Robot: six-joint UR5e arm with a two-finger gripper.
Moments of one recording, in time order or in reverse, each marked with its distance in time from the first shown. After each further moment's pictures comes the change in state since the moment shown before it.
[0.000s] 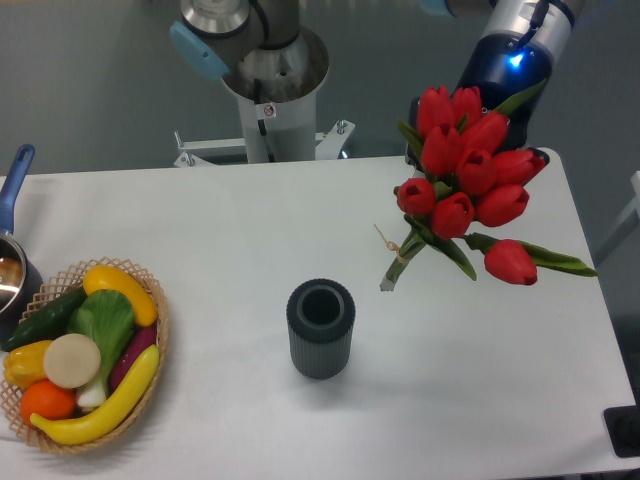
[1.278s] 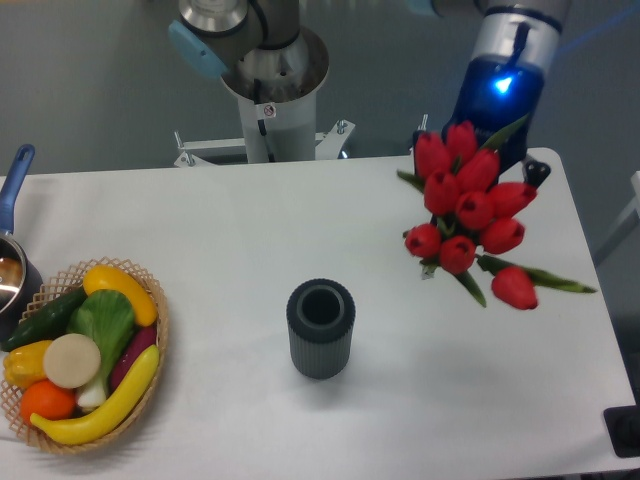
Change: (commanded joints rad) arm -0.055 0.034 -0.094 -0.005 0.462 0.190
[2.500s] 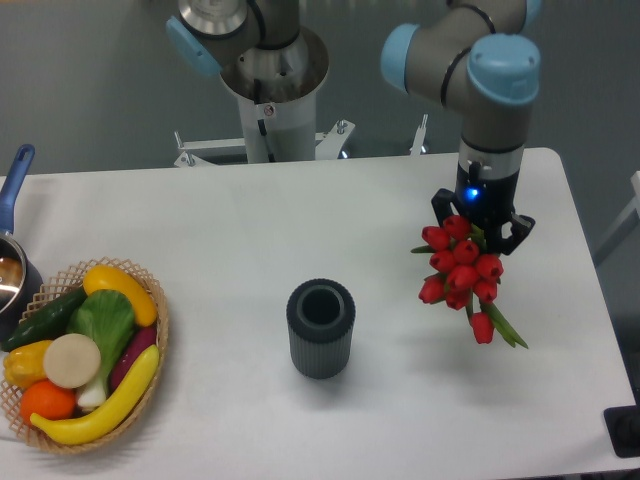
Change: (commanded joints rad) arm -0.021 -0.205 -0.083 0.003 0.637 0.299
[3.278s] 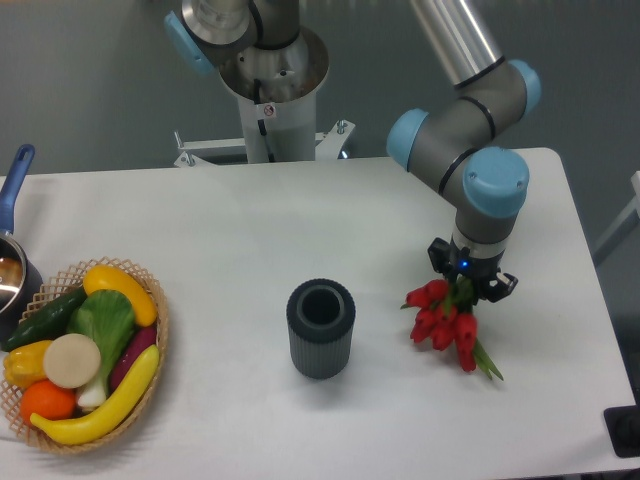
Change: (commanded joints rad) arm -0.069 -0.160 0.051 0.005 0.098 0.003
